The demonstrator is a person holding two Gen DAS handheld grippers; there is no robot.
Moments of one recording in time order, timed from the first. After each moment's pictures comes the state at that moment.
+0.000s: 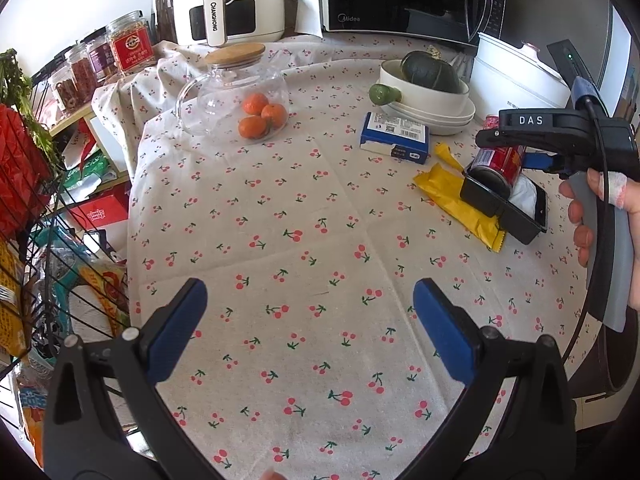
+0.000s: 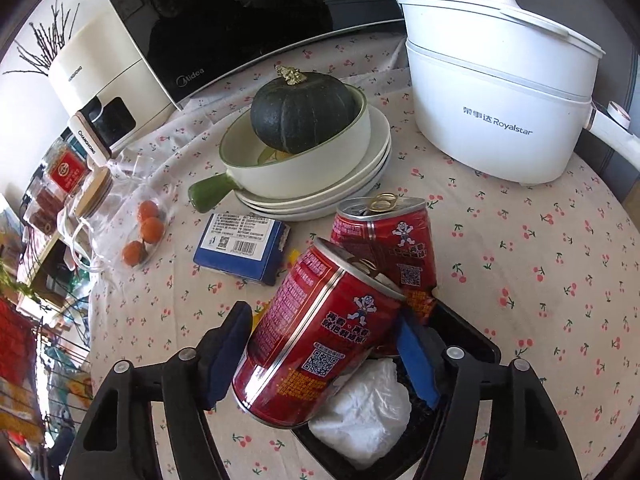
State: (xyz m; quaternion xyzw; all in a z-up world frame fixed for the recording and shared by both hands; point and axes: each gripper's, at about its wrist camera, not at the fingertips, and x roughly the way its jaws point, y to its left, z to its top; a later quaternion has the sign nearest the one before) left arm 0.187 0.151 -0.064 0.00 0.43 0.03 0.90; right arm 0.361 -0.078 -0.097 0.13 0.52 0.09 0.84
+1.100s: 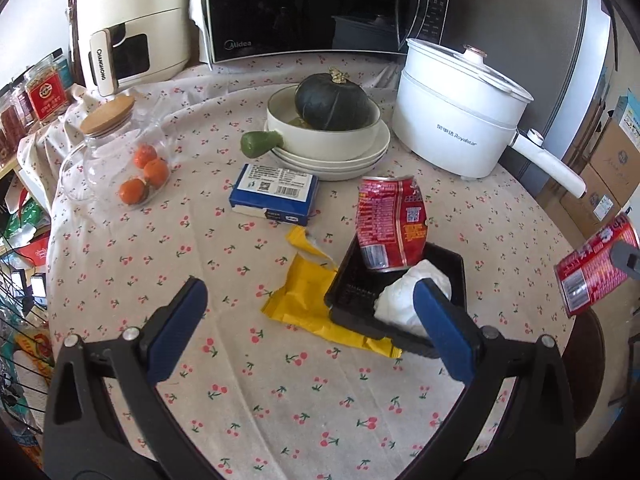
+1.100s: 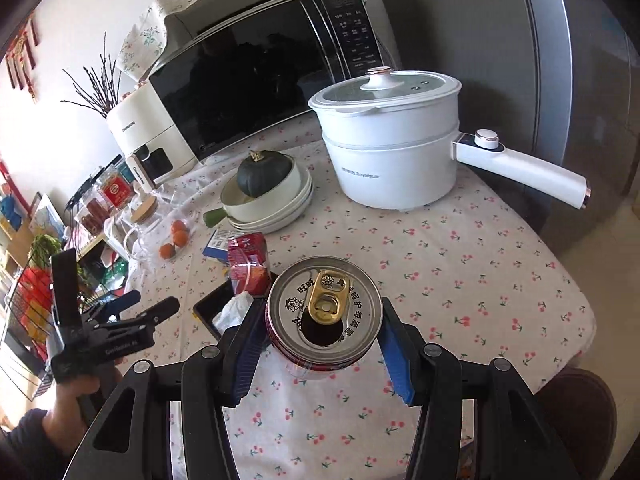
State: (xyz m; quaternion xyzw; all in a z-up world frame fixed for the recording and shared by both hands) left arm 0.271 0.040 -0.041 -0.01 0.43 -0.05 0.90; right arm 0.237 -0.249 -0.010 0.14 0.44 0.12 0.88
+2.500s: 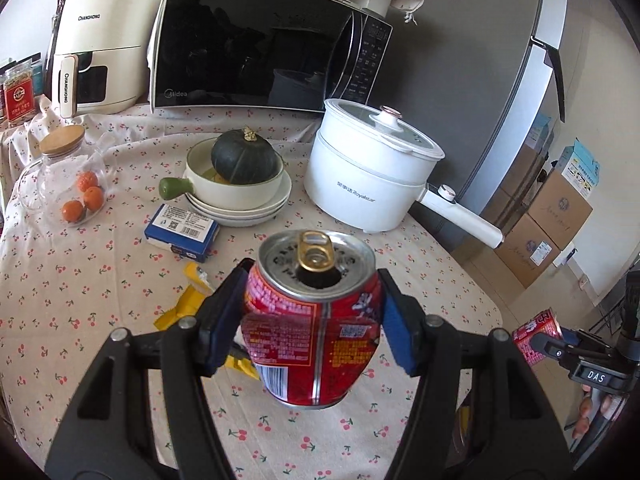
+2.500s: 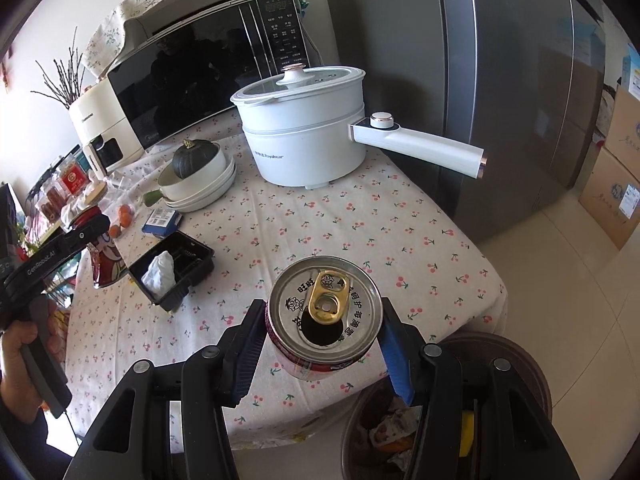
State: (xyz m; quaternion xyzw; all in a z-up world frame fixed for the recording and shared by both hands) left arm 0.225 -0.011 0.002 -0.10 0.35 -0.14 0.92; right arm 0.177 -0.326 -0.015 0.10 0.46 0.04 0.88
